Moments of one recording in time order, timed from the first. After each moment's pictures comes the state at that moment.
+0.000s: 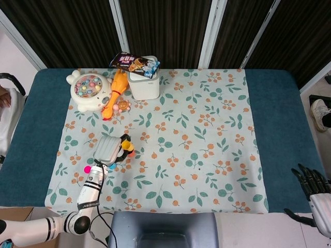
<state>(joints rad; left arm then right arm) -0.70 -1.65 -0.24 -1.51 1.03 1.16 0.48 -0.08 -0.94 -0.08 -1.69 -1.71 1.61 0.10</state>
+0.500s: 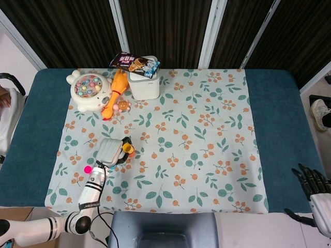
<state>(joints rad) -0.71 -1.67 -0.22 -1.46 1.03 1.13 0.48 -0.08 -0.94 -0.08 -1.69 -1.71 1.61 0.10</state>
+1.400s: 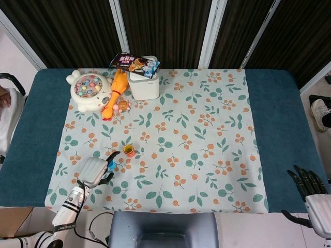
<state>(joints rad) -0.55 -1.50 -0.02 -1.57 1.25 1.17 0.32 -0.08 -0.95 -0.09 -1.69 -1.73 1.60 0.07</state>
